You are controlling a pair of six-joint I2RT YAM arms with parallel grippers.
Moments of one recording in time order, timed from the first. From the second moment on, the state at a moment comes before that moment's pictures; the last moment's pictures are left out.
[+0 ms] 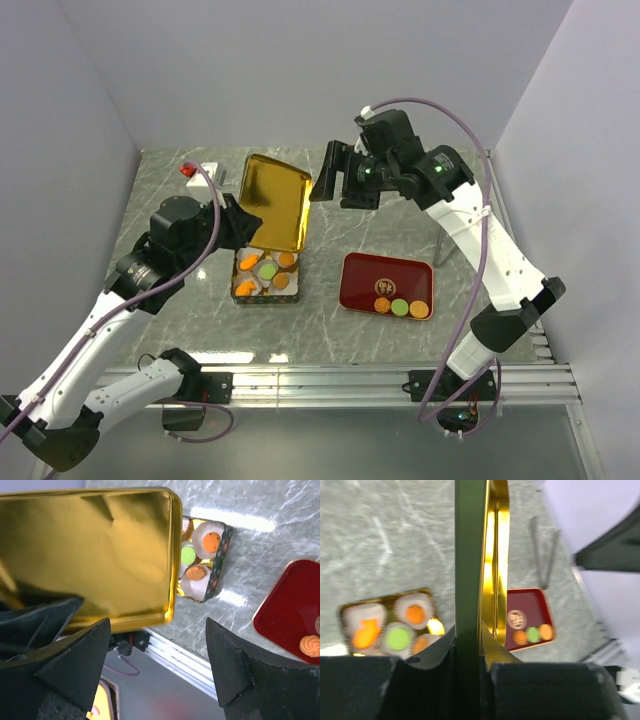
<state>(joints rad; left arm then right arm) -0.57 0.89 1.11 -0.50 -0.02 -0.51 0.66 1.61 1.99 -1.09 -0.15 0.70</state>
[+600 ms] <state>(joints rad) -0.78 0.92 1.21 -0.66 -0.33 -0.11 0.54 1.89 2.22 -0.94 -0.59 1.04</state>
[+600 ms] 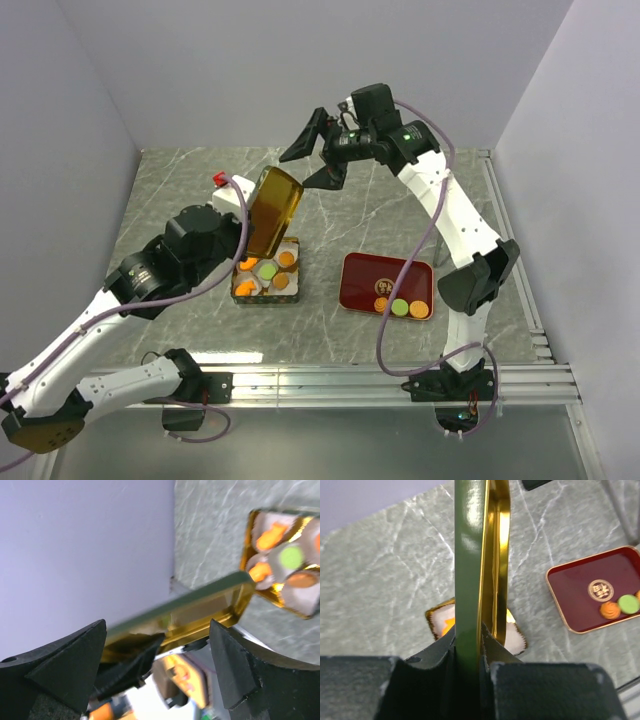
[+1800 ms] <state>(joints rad) -1.21 0.98 1.14 -0.66 -1.05 0.34 0.62 1.92 2.13 -0.85 -0.88 1.25</state>
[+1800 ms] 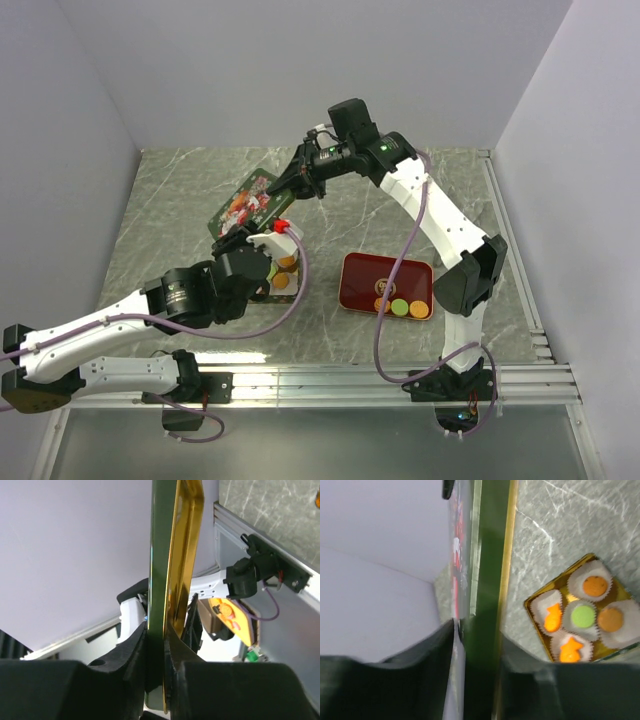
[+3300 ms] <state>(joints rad) -0.35 1.27 0.97 -0.76 -0.08 -0.43 0.19 1.24 1.43 -1.02 -0.59 0.70</state>
